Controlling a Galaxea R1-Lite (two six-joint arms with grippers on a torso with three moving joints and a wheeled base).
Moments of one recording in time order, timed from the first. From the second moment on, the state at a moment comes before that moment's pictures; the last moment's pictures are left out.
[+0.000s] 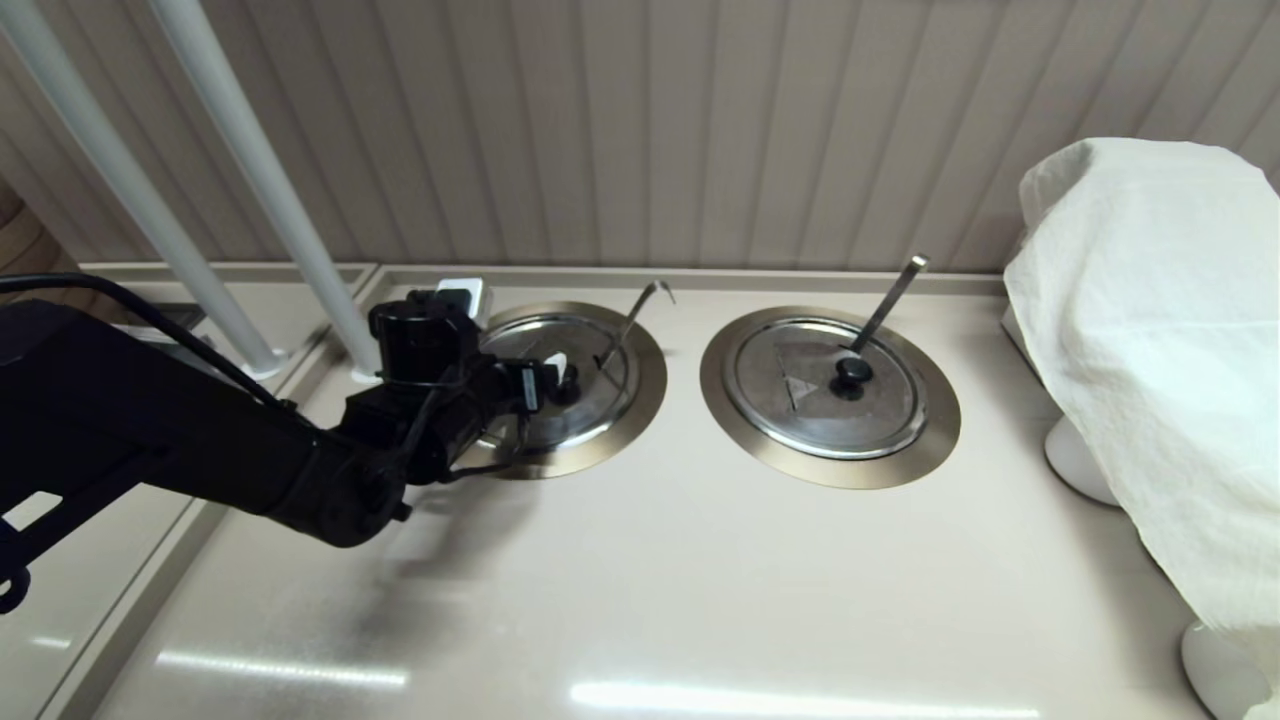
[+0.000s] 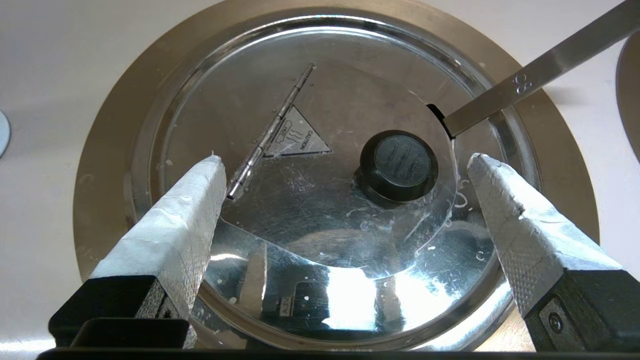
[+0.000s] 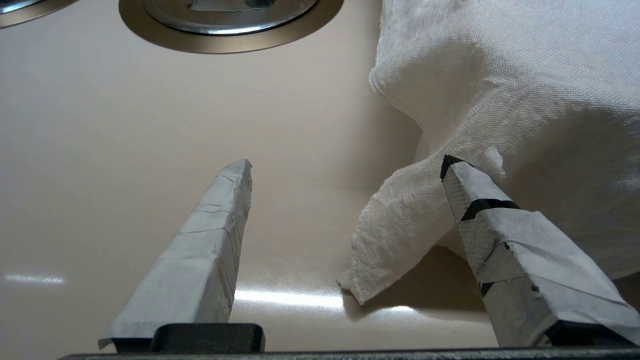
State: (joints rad) left arm -0.40 2.02 -1.04 -0.81 0.26 -0.11; right arm 0.00 0.00 0.00 0.00 0.01 -0.03
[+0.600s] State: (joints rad) left arm -0.40 2.09 -1.05 -0.84 0.26 -0.11; right arm 0.00 0.00 0.00 0.00 0.01 -0.03
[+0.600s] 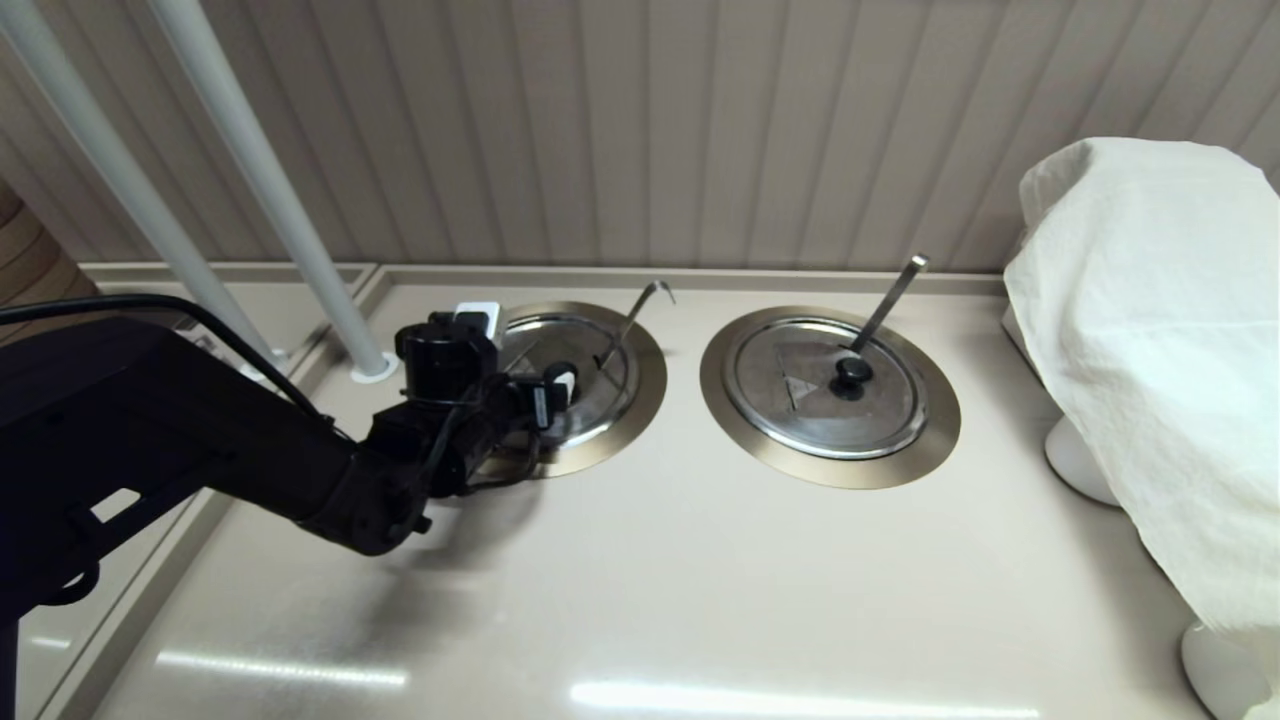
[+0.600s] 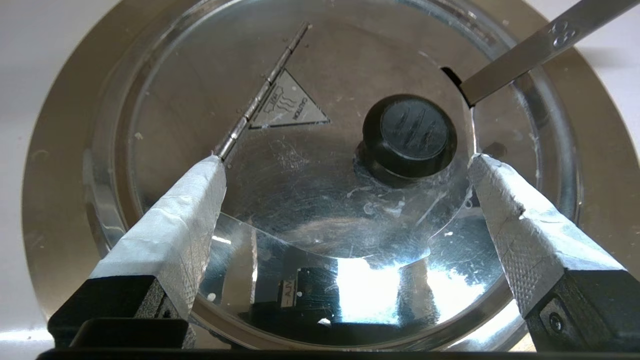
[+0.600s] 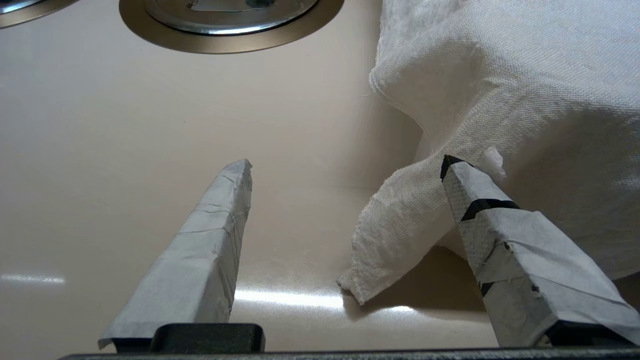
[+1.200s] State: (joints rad) left arm -0.41 2.13 -1.05 -0.88 0.26 -0.11; right arm 0.00 0.00 0.00 0.00 0.01 -0.03
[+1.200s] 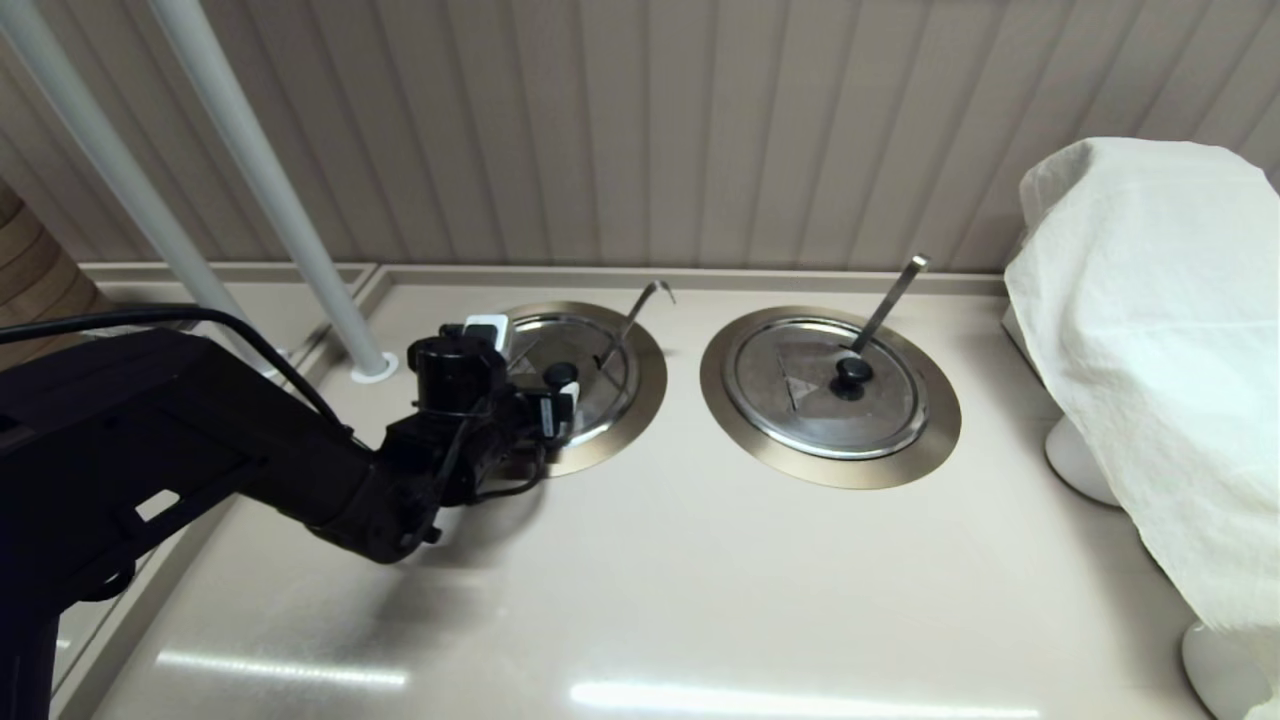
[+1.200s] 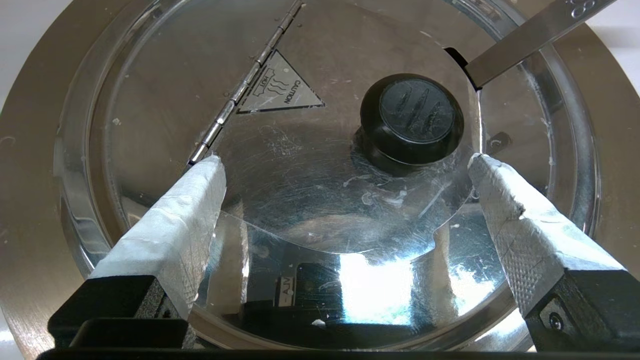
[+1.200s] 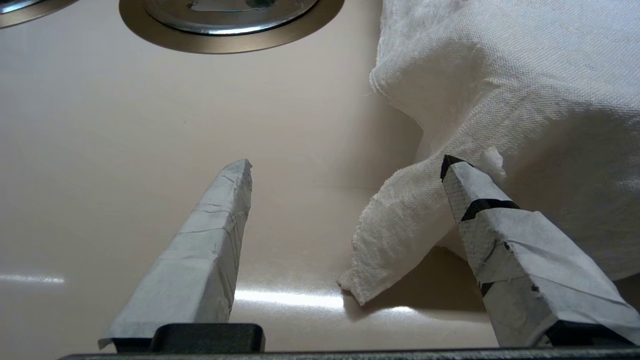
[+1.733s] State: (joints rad) left arm -0.41 2.13 -1.04 -0.88 0.26 -0.10; right arm 0.00 0.00 0.00 0.00 0.01 -0.03
